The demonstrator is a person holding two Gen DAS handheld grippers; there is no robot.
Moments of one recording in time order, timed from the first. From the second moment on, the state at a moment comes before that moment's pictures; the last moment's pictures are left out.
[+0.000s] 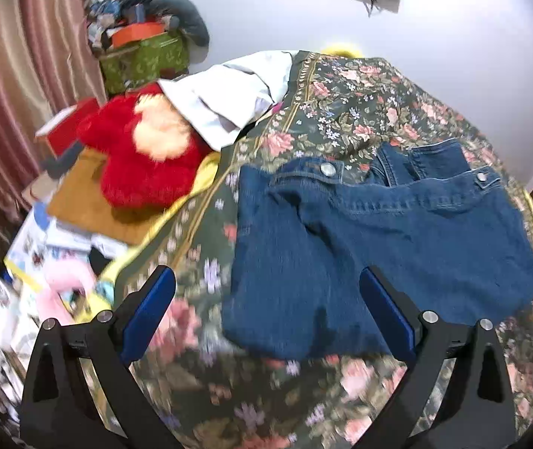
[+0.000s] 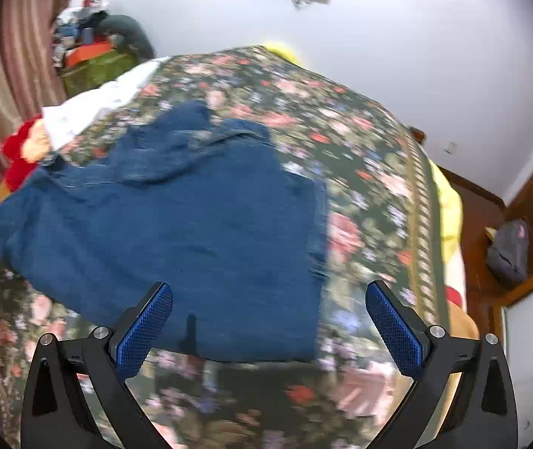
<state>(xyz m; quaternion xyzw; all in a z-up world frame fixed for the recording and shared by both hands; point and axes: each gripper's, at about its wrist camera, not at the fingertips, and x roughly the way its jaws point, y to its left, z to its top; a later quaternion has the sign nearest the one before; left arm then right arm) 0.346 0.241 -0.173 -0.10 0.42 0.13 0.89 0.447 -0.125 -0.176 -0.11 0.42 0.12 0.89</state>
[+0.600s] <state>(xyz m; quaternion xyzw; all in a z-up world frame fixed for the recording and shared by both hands) 0.314 0.231 -0.249 -0.32 0.42 0.13 0.84 0.442 -0.026 -0.244 -0.24 0.44 0.18 0.84</state>
